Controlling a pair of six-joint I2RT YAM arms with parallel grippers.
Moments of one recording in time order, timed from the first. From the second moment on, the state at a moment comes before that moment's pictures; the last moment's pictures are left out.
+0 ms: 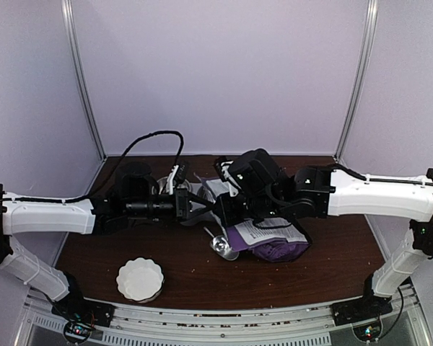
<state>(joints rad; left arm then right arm) -0.89 1.37 0.80 0.31 0.40 -0.83 1.17 1.59 1.39 -0.48 0.24 0.59</state>
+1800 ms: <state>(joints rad) -0.91 1.35 0.86 0.10 0.24 -0.81 1.19 1.57 1.45 -0.62 0.55 0.55</state>
